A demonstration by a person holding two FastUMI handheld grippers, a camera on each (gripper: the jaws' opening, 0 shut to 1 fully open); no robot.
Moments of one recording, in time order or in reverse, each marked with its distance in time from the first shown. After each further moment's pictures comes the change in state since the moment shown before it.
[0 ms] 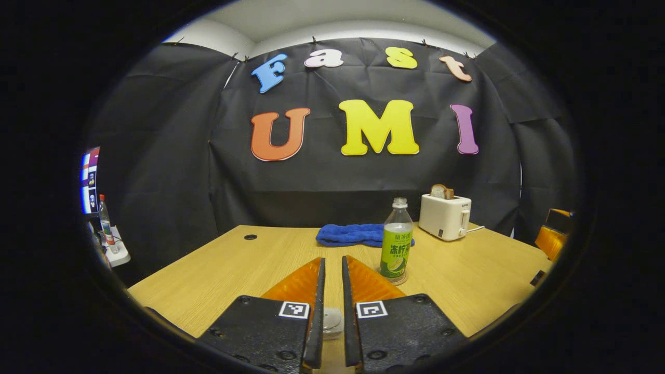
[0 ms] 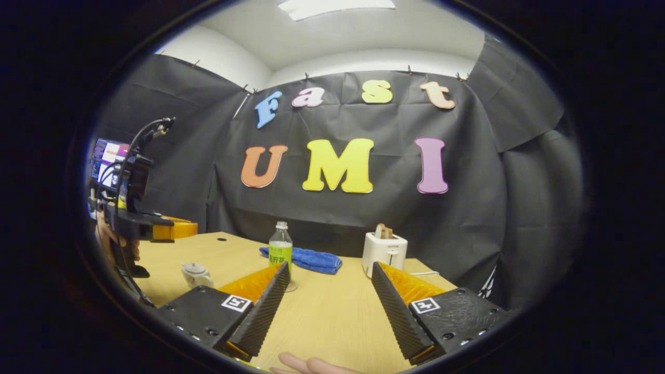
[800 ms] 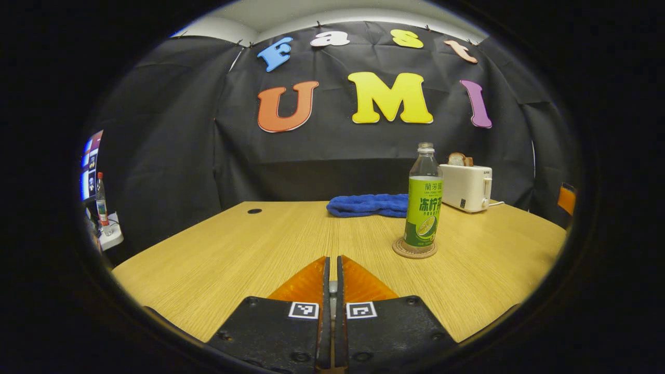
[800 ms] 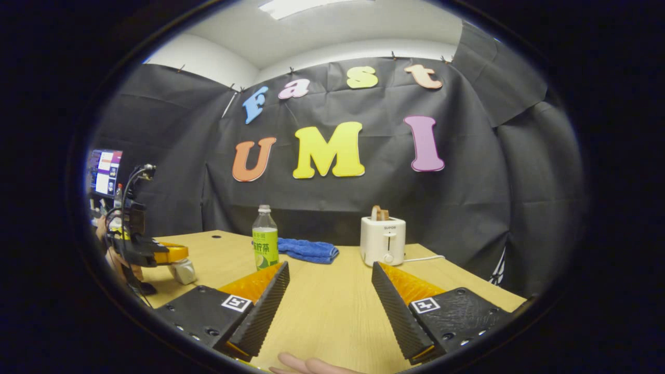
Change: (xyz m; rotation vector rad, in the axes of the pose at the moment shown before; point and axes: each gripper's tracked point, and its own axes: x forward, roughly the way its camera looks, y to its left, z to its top) left arm 0.053 0.026 -0.103 0.059 0.095 0.083; right arm 0.038 -0.031 -0.057 0.081 0.033 0.006
